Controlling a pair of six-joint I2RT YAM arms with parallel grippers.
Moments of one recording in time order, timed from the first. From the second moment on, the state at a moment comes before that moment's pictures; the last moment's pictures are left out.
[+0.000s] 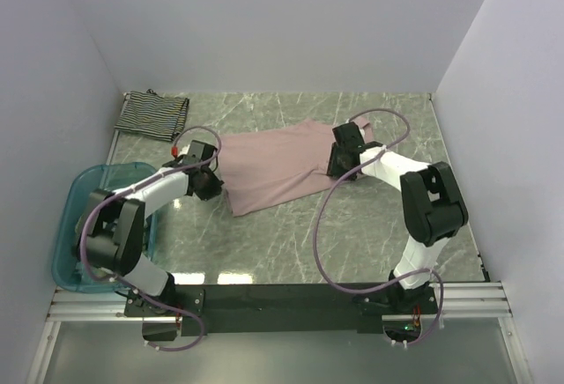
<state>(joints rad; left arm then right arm) -0.31 1.55 0.85 -0.37 -0.13 -0.96 0.35 1.76 1.10 -0.37 0.14 0.52</state>
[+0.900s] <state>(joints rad) -0.36 1.65 0.86 -0.26 -0.03 -1.04 0.14 1.81 1.11 -0.39 -0.03 0.58</state>
